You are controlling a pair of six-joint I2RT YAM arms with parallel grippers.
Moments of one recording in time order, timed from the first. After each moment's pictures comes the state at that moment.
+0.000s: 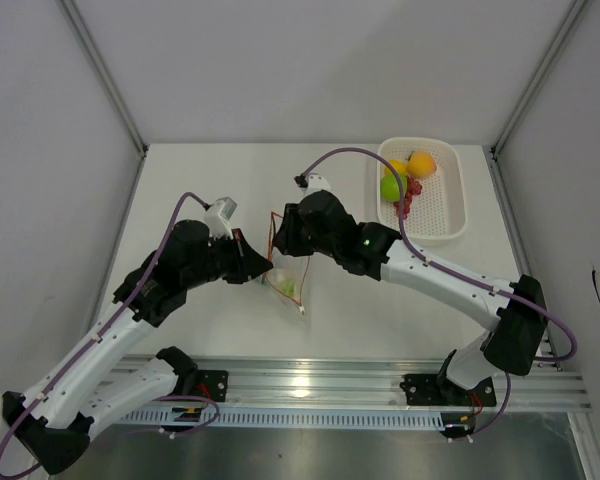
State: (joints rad) left arm -0.61 0.82 0.90 -0.56 0.21 -0.67; right arm 1.00 1.54 1.41 -0.38 0.15 0.70
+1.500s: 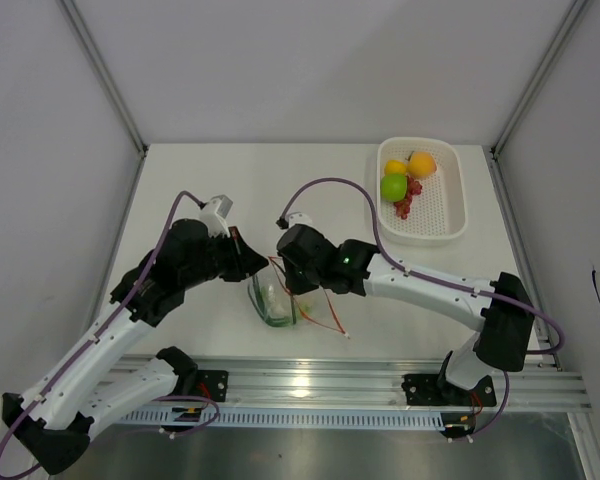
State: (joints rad) left arm -0.61 0.82 0.93 -0.59 0.15 -0.66; right arm 1.11 1.60 1.38 -0.65 0.18 0.64
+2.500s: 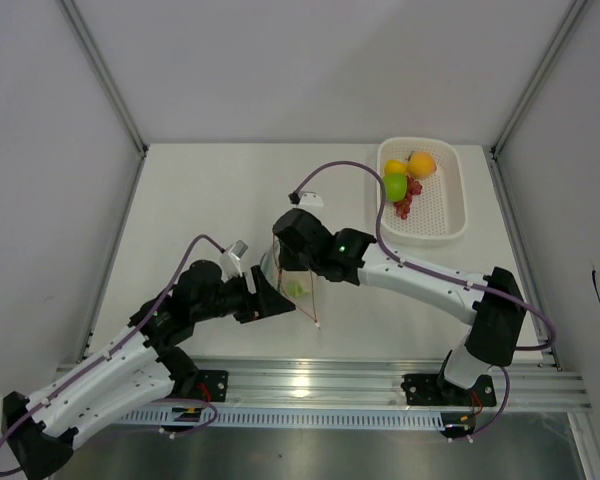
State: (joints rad) left arm -0.74 0.63 0.53 -0.39 0.32 -1.00; right arm 1.08 1.64 1.47 -0.58 0.34 0.85
